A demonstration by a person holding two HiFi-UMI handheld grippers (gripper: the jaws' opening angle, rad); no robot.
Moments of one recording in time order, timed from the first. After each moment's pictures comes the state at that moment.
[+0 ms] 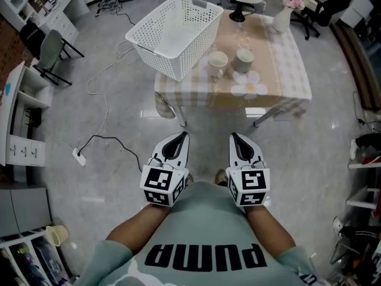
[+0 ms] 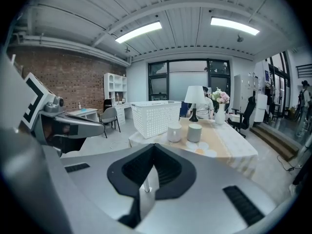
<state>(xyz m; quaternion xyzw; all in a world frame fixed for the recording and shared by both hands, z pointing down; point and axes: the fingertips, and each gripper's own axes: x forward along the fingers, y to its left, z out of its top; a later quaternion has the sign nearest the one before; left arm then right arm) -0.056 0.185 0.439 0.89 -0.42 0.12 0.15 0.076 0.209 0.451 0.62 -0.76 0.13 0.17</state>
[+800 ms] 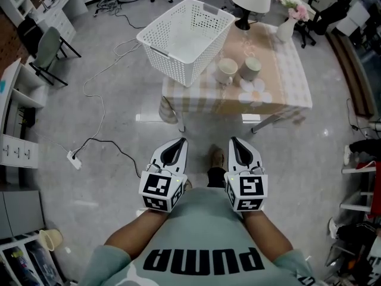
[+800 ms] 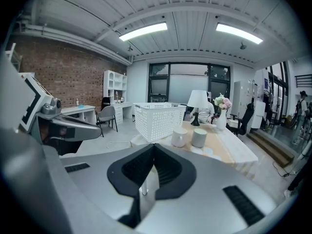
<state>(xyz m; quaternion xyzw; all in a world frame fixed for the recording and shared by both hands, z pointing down) -0.108 0.175 0.445 0.89 -0.42 0.10 0.17 0.028 0.195 0.443 0.63 -0.75 0.11 0.18</state>
